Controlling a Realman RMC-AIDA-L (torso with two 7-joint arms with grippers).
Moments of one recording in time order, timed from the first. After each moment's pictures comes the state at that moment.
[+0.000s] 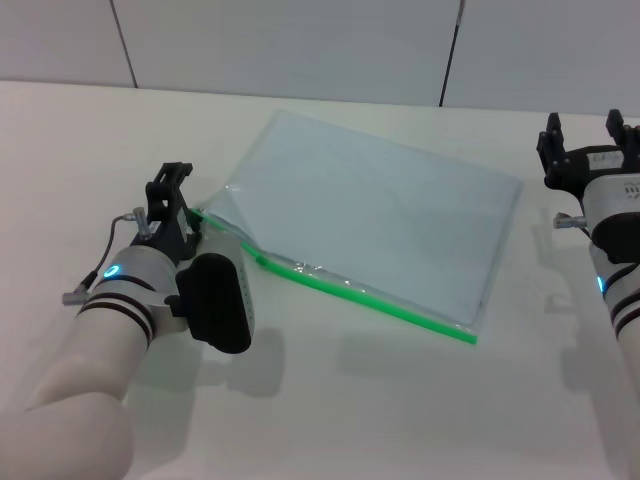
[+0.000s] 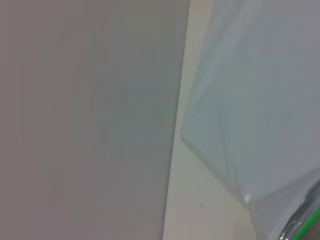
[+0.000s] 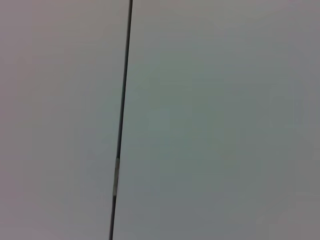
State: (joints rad) left arm -0.60 -2.03 2.86 0.58 1.16 -0.84 -1.26; right arm 0.60 2.03 -2.81 -0.65 -1.22 1.08 2.50
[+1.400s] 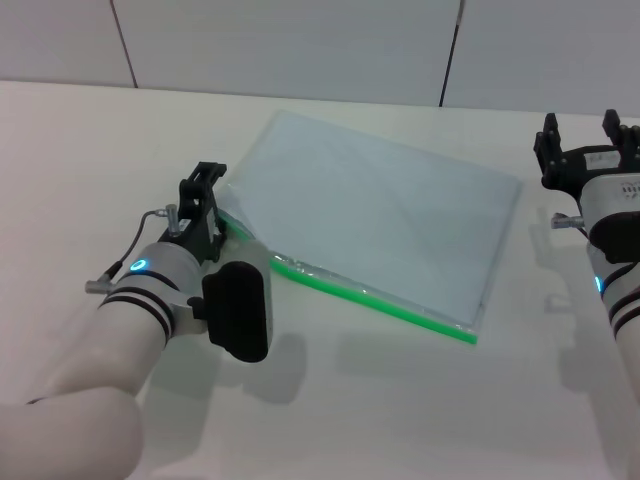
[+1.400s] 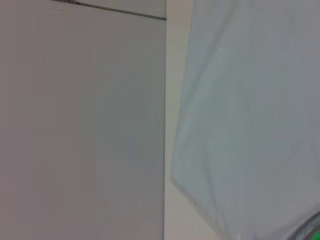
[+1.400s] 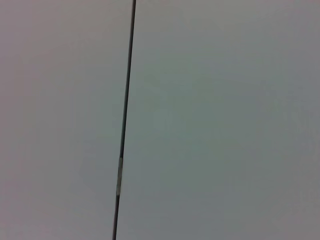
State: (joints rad) left arm -0.62 -2.04 2.86 0.59 1.21 -0.79 -1.21; right arm 0.61 2.03 -2.81 -0.66 -1.22 1.07 2.50
